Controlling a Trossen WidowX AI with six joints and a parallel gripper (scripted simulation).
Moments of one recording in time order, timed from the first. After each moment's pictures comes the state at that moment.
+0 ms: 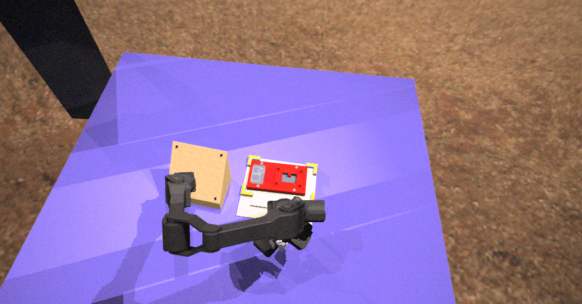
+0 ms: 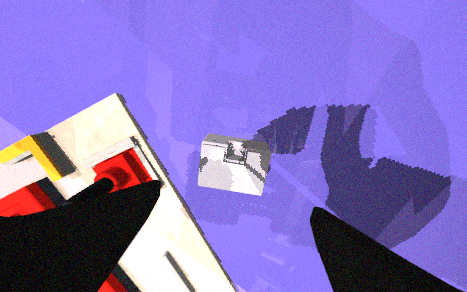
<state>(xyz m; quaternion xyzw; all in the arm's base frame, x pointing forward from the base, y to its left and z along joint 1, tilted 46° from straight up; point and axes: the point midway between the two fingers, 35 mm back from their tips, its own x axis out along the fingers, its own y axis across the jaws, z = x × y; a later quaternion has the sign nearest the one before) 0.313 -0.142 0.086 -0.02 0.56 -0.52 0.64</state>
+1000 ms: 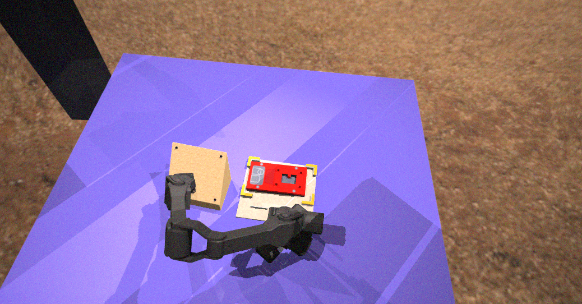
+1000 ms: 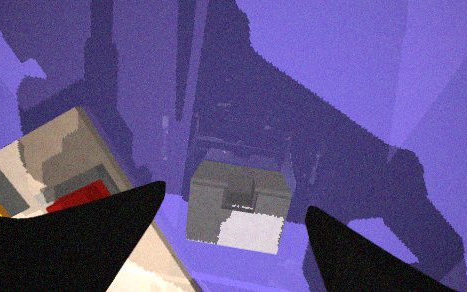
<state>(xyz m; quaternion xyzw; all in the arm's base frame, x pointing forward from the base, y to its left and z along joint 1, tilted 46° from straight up) 0.311 -0.174 0.054 -0.02 0.56 -0.52 0.65</state>
